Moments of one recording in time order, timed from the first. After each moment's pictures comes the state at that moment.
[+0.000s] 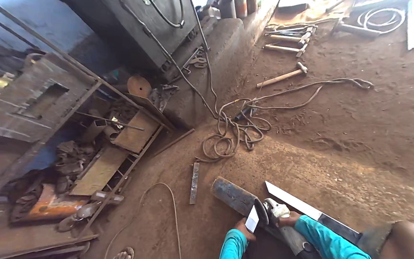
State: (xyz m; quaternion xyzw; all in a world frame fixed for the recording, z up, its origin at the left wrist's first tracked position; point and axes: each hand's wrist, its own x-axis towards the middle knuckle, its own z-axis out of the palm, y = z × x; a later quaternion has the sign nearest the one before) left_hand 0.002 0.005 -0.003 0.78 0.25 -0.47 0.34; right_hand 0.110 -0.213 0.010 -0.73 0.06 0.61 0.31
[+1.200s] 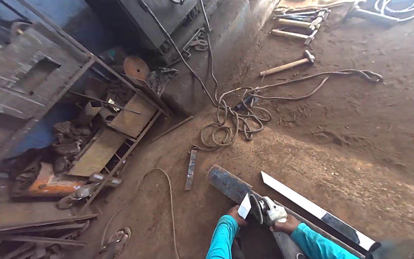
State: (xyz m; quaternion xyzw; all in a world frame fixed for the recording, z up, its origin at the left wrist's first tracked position) left_hand 0.003 0.005 -0.008 0.78 0.26 -0.46 0.34; right_hand 0.060 -0.235 -0.006 -0.71 0.07 0.56 0.43
